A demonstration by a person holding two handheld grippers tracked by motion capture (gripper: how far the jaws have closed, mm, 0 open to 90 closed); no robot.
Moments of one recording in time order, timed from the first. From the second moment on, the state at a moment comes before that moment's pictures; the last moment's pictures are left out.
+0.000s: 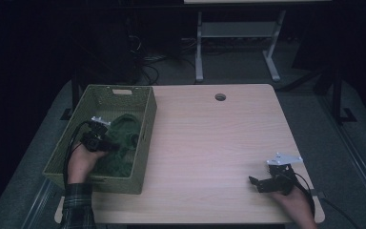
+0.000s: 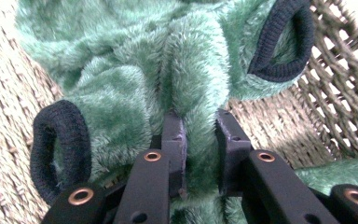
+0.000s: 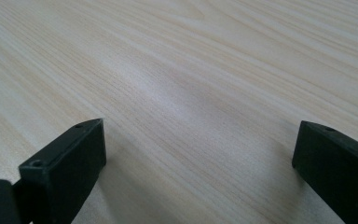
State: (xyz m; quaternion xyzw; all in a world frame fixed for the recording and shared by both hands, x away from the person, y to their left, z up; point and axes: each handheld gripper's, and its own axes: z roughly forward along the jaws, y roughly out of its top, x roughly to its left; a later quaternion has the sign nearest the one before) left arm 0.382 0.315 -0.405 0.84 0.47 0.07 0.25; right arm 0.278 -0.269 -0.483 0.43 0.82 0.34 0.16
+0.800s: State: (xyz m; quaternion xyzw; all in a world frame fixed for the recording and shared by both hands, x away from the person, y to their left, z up) left arm 0.369 0.330 -0.356 0.80 0.45 0.11 0.37; right arm 0.279 -0.268 -0.483 0.43 0.82 0.34 0.17
